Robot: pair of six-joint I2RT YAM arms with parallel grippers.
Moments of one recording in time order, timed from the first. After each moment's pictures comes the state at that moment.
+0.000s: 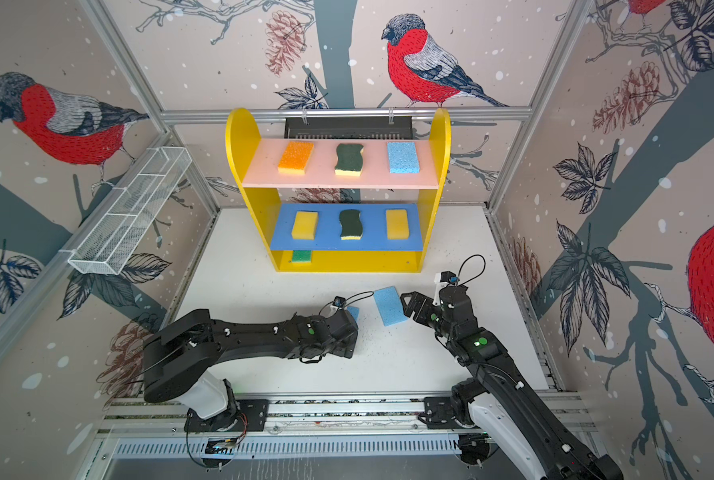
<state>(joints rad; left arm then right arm) -1.11 1.64 0.82 -0.36 -0.26 -0.75 0.42 0.70 0.45 -0.35 -0.14 0.70</state>
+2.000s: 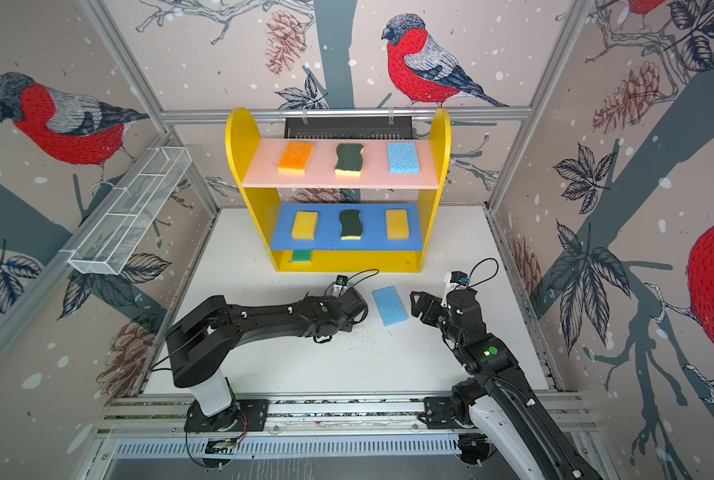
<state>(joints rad) -1.00 1.78 1.05 -0.45 -0.42 -0.73 0.41 0.59 0.48 -0.45 -0.02 0.63</state>
